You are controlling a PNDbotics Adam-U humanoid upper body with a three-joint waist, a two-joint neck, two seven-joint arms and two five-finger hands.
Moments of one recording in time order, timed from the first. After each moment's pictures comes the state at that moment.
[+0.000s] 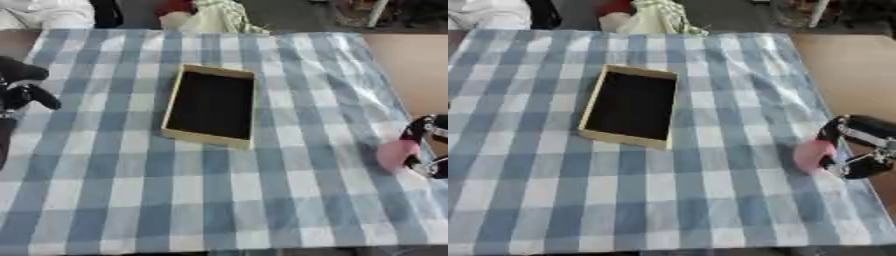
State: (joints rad) left arm -0.23 0.28 -0.02 -1.98 0.51 -0.33 -0.55; right arm -0.05 -0.94 0.05 -1.54 0.42 -0.24 0.38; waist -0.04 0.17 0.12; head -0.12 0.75
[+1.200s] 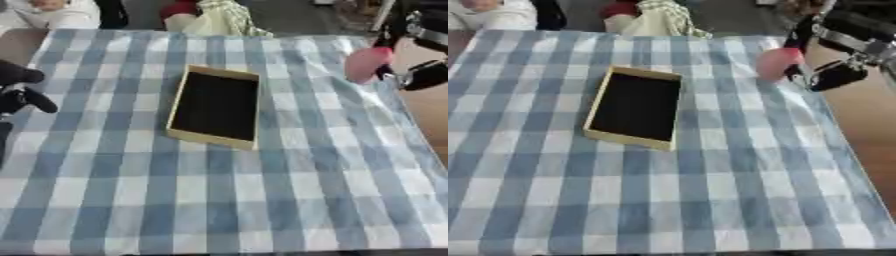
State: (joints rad) left arm -0.23 0.28 -0.03 -1.98 0.52 -0.32 -0.55; right arm -0.56 -0.86 0.10 -1.56 0.47 -0.24 0.45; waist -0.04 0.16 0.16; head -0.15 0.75
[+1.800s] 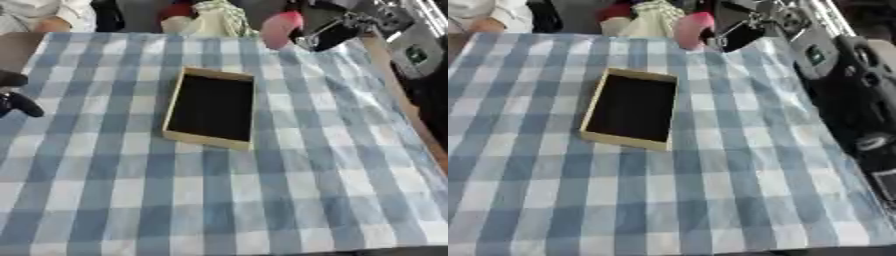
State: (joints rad) left arm -0.24 0.26 -0.03 -1.98 0.54 -0.32 -0.54; right arm -0.87 -0.55 0.18 -1.29 0.76 -0.31 0.49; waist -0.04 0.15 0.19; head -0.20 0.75
